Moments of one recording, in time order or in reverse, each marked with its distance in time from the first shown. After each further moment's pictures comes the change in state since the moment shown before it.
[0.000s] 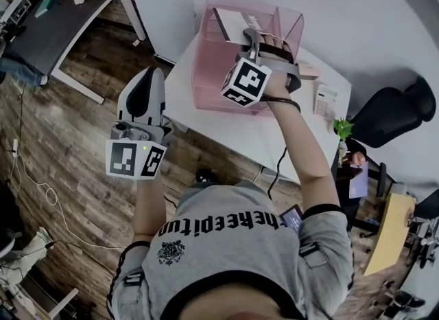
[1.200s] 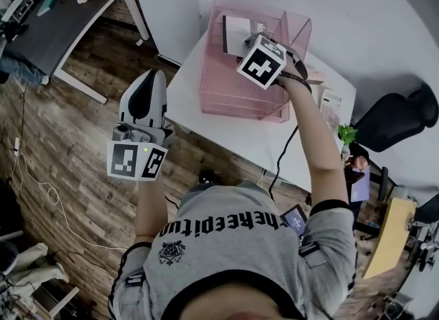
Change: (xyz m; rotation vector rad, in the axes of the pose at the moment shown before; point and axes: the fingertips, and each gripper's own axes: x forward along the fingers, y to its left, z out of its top) left arm 0.007 0.019 -0.008 -0.014 0.014 0.004; right arm 0.016 0.057 0.012 0.293 -0.047 0.698
